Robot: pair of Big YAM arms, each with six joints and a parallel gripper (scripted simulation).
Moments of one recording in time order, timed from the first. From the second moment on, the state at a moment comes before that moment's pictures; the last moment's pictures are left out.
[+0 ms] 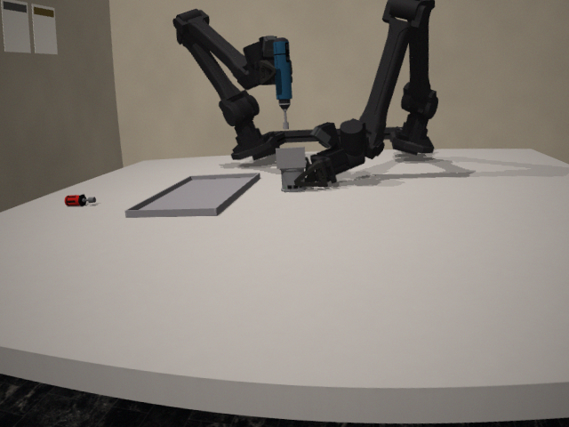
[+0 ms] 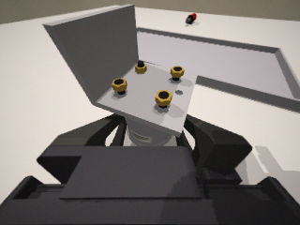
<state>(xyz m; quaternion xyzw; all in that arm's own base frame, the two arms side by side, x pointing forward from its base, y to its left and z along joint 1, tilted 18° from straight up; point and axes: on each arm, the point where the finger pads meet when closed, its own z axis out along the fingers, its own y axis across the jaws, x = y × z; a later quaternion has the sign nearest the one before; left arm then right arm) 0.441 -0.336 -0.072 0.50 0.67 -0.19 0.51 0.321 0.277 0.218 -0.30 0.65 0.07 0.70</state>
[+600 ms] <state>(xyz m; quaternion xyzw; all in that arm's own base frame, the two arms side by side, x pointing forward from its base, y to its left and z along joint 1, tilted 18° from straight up) 0.441 -0.336 -0.072 0.50 0.67 -0.19 0.51 0.331 0.280 0.209 -0.30 0.65 0.07 0.69</state>
